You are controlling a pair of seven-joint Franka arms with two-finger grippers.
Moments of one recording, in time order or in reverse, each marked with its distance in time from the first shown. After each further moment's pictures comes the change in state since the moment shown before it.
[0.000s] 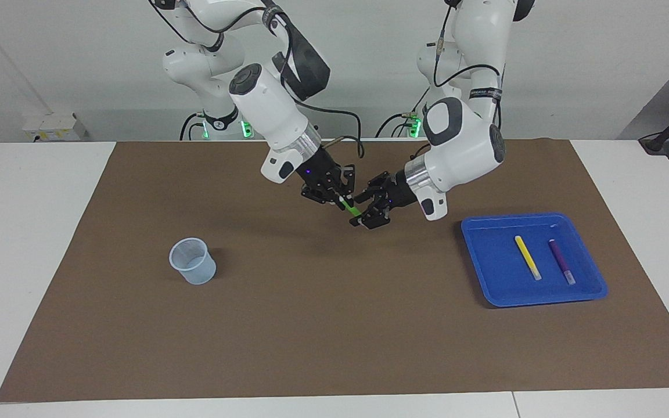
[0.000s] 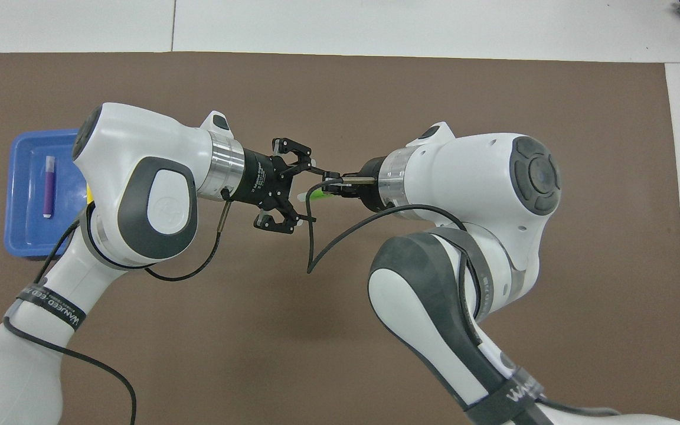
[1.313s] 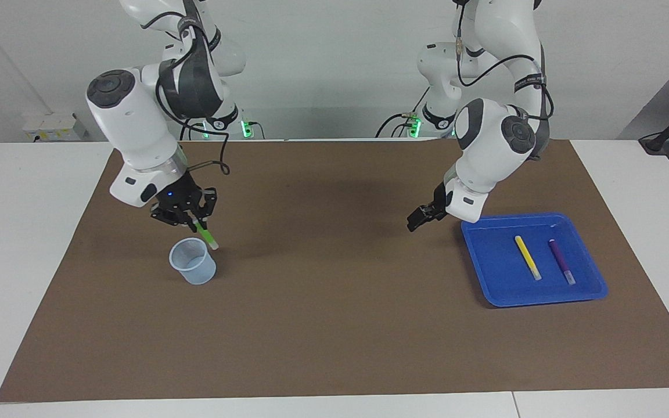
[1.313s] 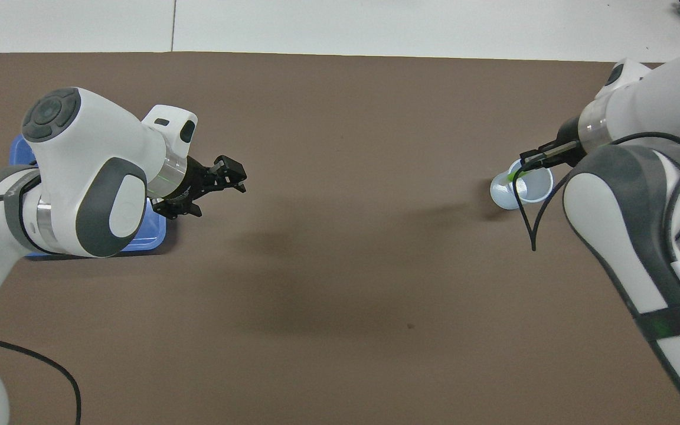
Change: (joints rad) left arm 0.102 -0.034 0.028 -0.040 0.607 -0.097 0.670; right arm -0.419 -0.025 -0.011 0.086 -0.436 -0.395 -0.512
